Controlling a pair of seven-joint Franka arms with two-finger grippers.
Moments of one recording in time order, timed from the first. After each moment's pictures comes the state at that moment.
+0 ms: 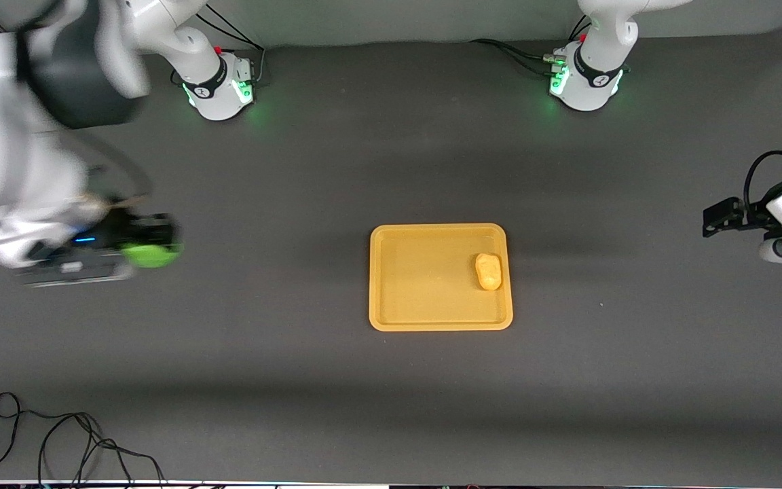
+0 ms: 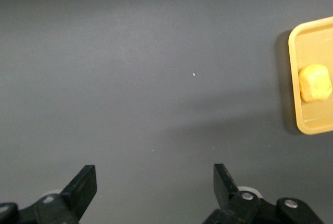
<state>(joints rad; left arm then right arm) 0.11 0.08 -0.08 -1.68 0.04 1.73 0.24 0.83 0.35 -0.60 -1.32 0.16 1.58 0.23</state>
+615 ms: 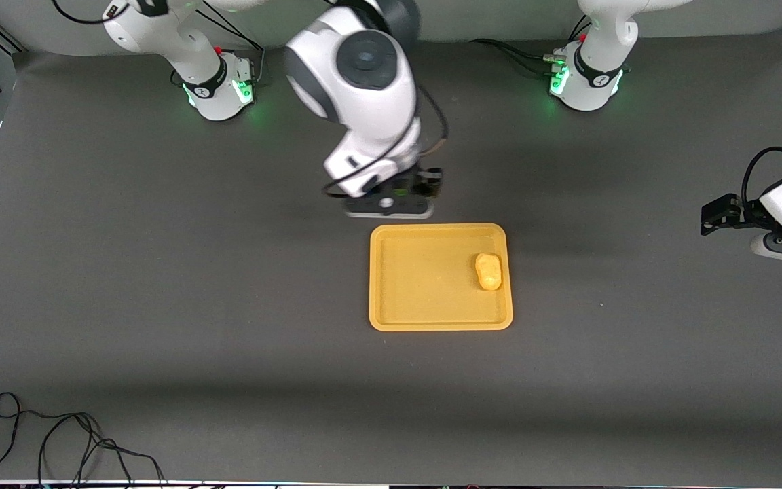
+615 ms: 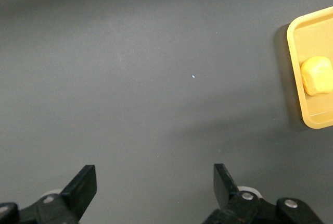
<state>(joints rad) 0.11 0.08 -0.07 -1.73 0.04 1.79 0.30 0.94 0.68 -0.22 -0.99 0.21 1.70 0.86</state>
